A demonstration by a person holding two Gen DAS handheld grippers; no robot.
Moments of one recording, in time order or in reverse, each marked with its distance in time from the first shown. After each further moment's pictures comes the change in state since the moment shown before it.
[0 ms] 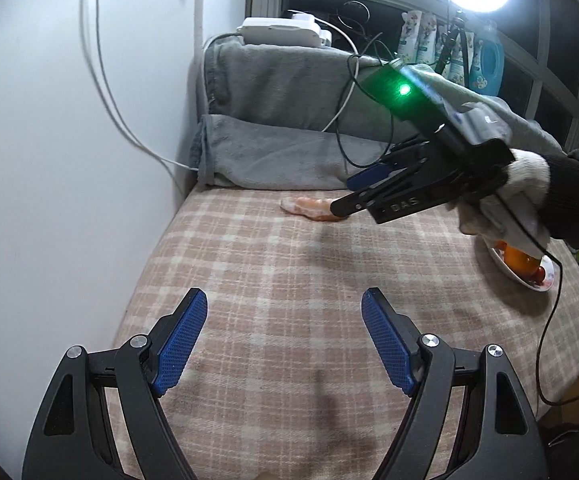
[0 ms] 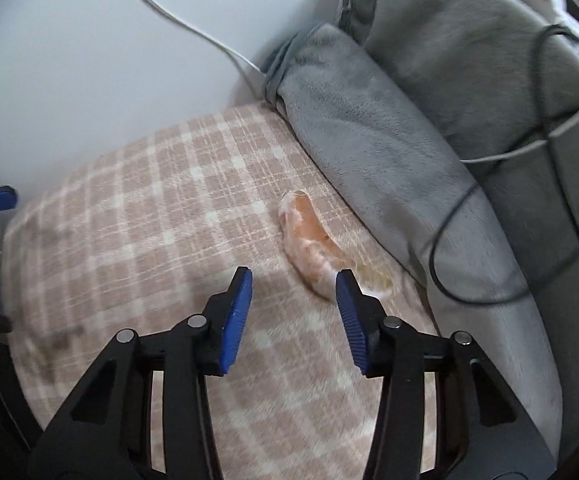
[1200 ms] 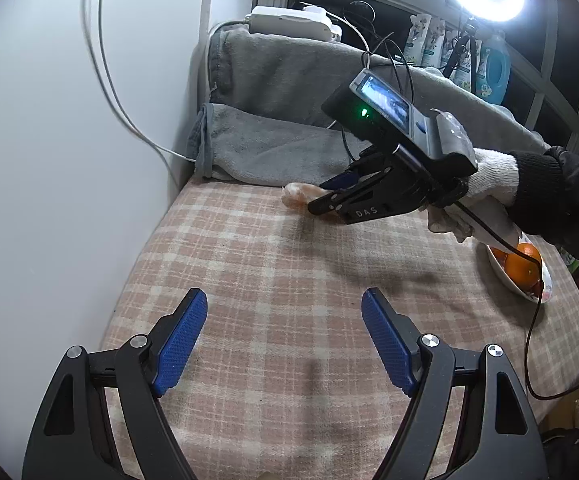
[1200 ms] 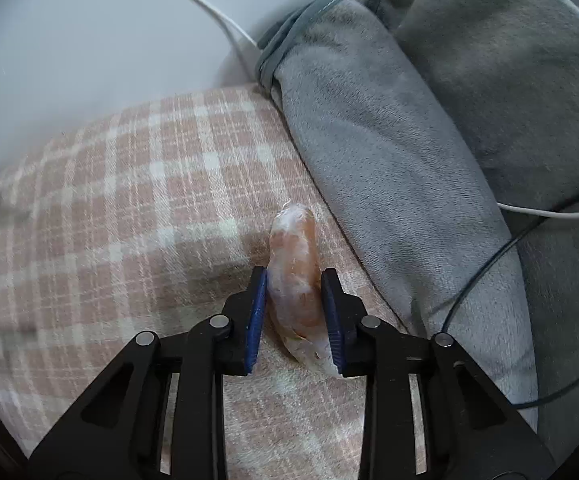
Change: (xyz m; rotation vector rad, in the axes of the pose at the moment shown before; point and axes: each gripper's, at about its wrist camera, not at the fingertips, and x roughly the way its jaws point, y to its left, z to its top) left arm 0.012 0.009 0.003 -0.040 0.015 -0.039; right arm 0.053 0.005 0.031 -0.103 0.037 -0.044
